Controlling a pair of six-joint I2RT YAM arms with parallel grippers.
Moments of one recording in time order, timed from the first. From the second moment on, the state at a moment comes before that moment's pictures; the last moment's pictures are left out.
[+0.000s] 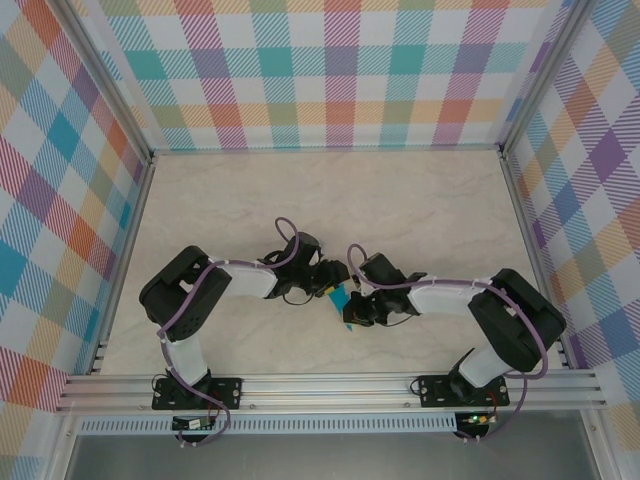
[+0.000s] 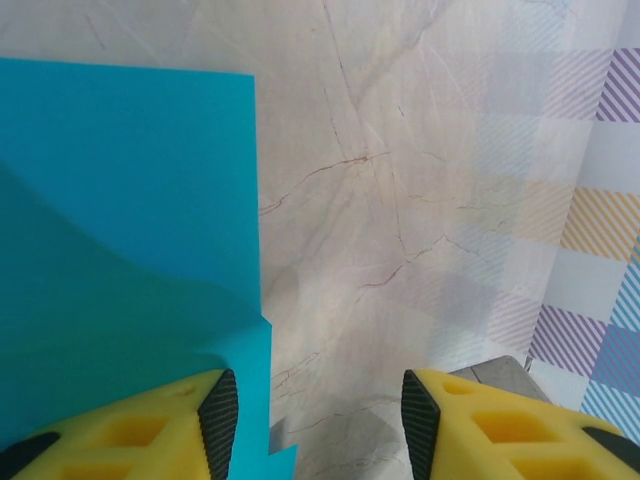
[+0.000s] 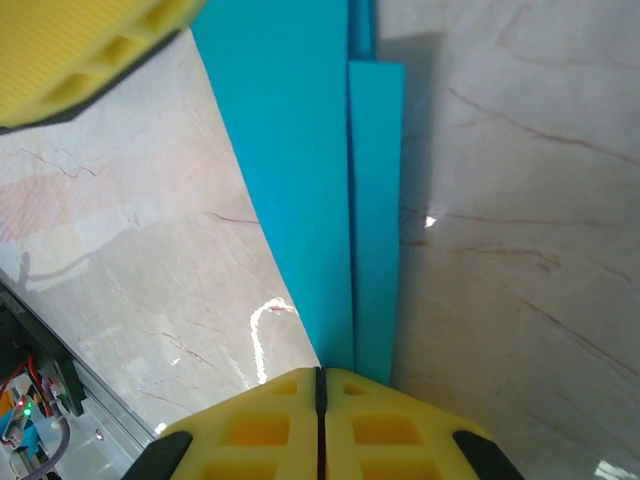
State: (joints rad) left arm -0.73 1.82 0.82 0.22 0.42 -1.12; right arm 0.75 1.53 0.59 -0.16 -0.49 0.82
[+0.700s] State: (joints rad) left arm -0.73 1.82 0.82 0.21 0.41 -1.12; right arm 0.80 1.45 0.57 -0.10 -0.47 0.84
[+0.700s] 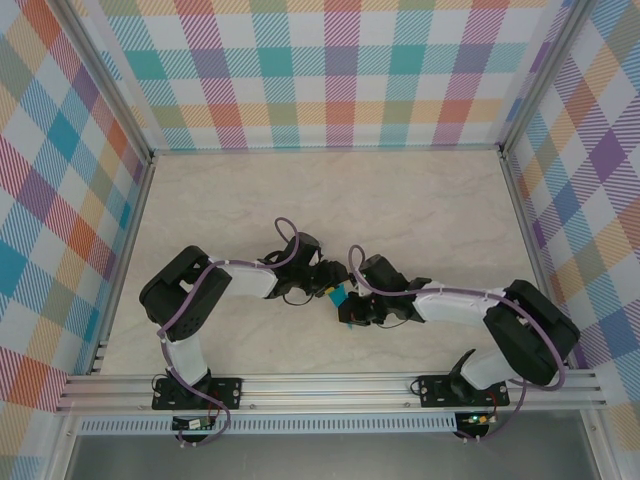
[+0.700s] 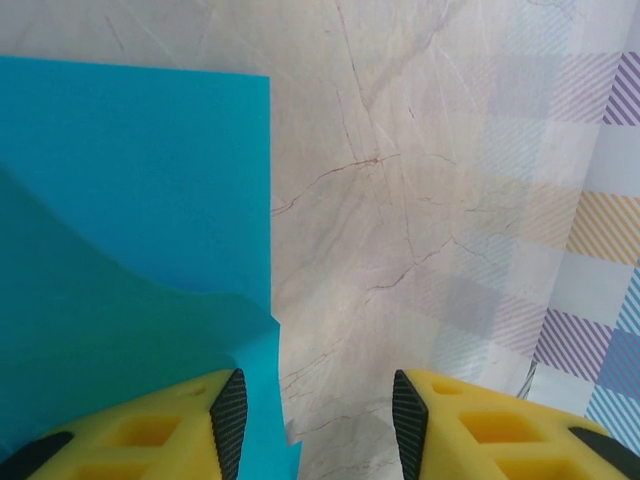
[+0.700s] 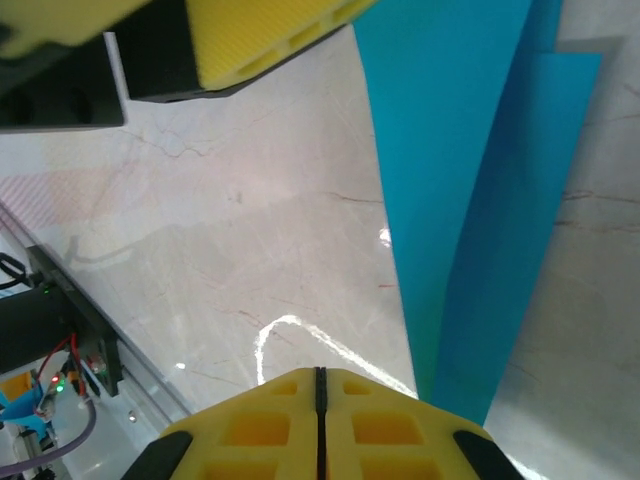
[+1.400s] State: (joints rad) left arm -0.73 1.82 0.83 0.20 0.41 -1.12; right arm 0.78 1.47 0.52 -0.07 -0.41 0.85
